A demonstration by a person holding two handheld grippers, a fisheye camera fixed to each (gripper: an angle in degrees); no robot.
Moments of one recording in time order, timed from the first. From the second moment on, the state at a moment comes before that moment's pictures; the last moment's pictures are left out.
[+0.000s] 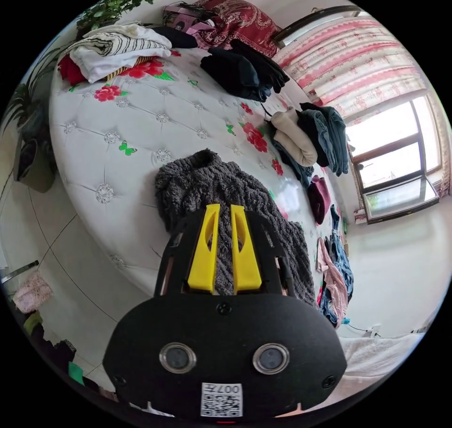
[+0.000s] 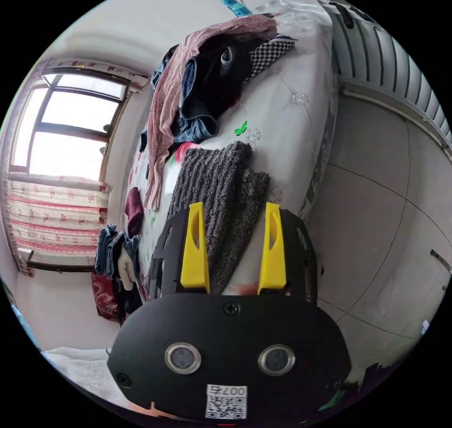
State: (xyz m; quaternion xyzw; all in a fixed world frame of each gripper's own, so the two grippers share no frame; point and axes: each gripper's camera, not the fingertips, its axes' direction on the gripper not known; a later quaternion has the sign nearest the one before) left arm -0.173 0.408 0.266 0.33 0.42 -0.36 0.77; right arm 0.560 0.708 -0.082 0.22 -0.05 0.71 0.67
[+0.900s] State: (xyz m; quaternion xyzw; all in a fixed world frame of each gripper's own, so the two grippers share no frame) left arm -0.230 0.459 0.373 0.33 0.47 -0.39 0.72; right arm 0.375 0.334 -0.118 0.17 -0.17 0.07 0.97
